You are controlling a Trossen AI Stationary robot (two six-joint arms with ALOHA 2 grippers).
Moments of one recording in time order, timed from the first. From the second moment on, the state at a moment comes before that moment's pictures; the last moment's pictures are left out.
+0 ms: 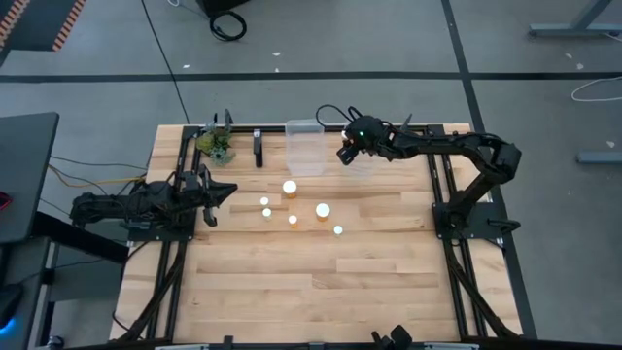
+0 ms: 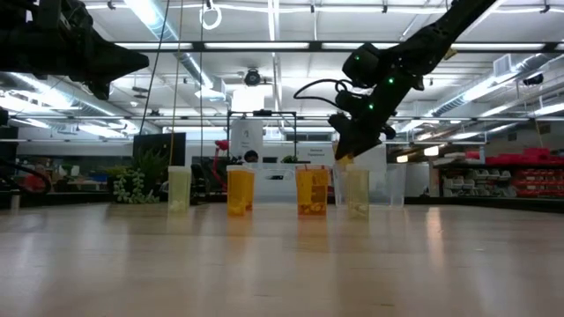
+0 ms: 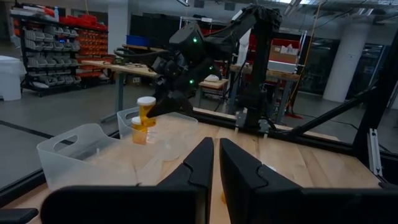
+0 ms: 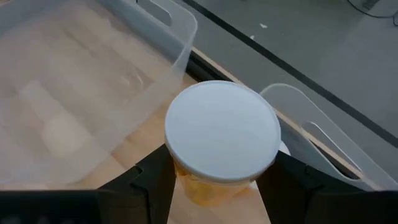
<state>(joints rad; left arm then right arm) -0.04 0.01 0.09 0.01 -0.35 -0.12 -0.54 1.58 0.93 -0.10 0.29 0.16</state>
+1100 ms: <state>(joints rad) -0.04 0.01 0.09 0.01 -0.35 -0.12 -0.64 1.62 0.90 0.17 0.16 0.03</state>
